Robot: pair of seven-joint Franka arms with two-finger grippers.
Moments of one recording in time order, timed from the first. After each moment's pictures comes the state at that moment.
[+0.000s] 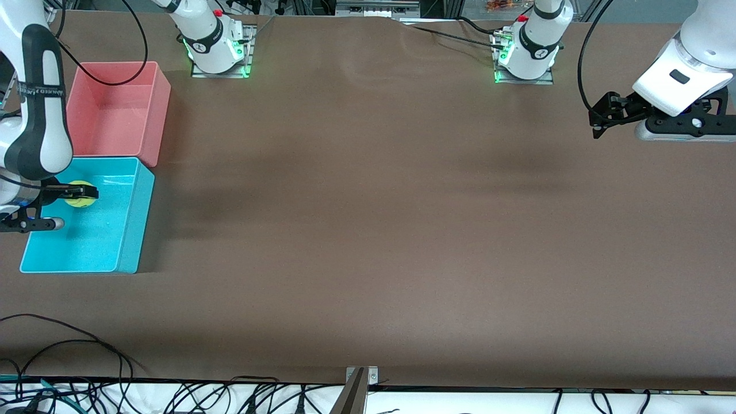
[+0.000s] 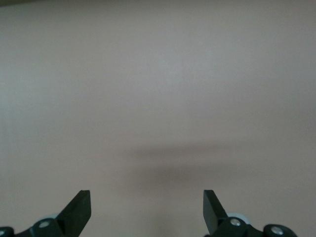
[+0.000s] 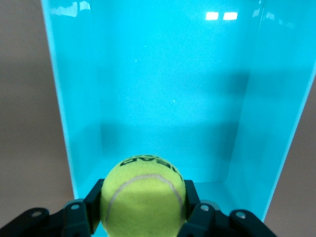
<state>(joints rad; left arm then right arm) -0.05 -0.02 -0.12 -1.58 0.11 1.54 -0.11 0.10 0.45 -0.44 -1.74 0.03 1.95 -0.38</state>
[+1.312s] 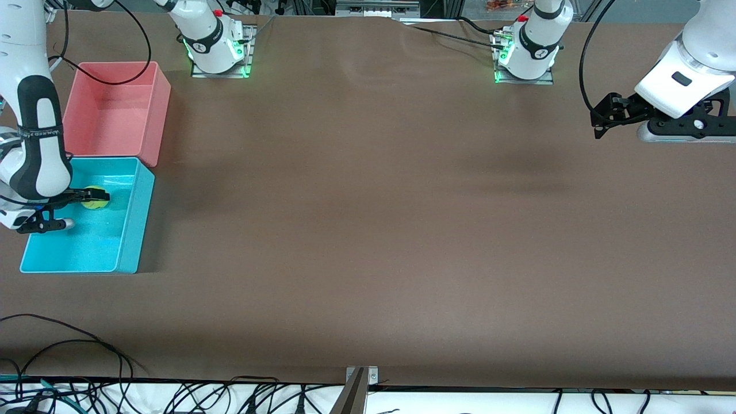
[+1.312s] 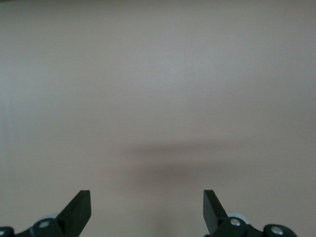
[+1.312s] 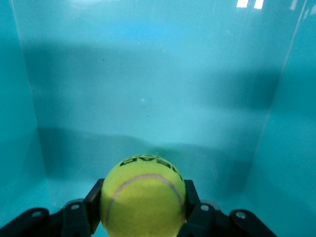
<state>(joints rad) -0.05 -0.01 -0.12 -1.58 0.11 1.53 -0.11 -0.03 0.64 -0.44 -1.74 0.22 2.06 -0.67</state>
